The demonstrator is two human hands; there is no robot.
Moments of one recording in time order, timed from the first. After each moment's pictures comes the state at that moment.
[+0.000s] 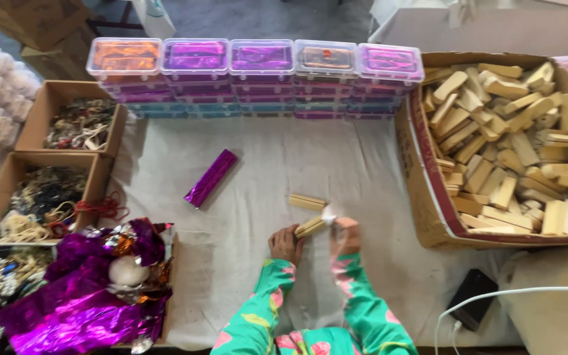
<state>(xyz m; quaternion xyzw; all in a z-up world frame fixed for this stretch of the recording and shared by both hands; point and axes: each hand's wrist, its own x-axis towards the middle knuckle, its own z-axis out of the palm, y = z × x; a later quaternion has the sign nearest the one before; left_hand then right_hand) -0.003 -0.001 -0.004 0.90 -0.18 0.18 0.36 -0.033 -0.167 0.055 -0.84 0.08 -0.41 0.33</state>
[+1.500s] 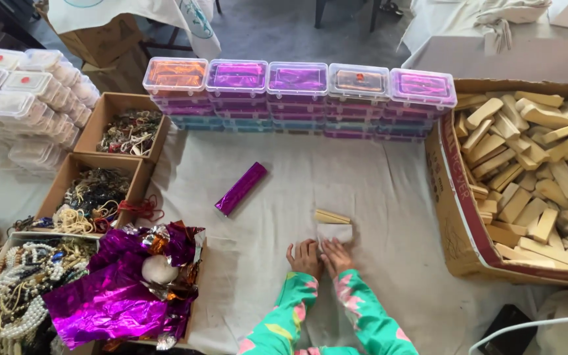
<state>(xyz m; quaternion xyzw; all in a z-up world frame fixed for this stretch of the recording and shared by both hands) -0.002 -0.004 -0.018 0.92 -0.13 0.22 0.30 -0.020 -0.147 -0.038 -0.92 -0.11 -0.22 0.30</state>
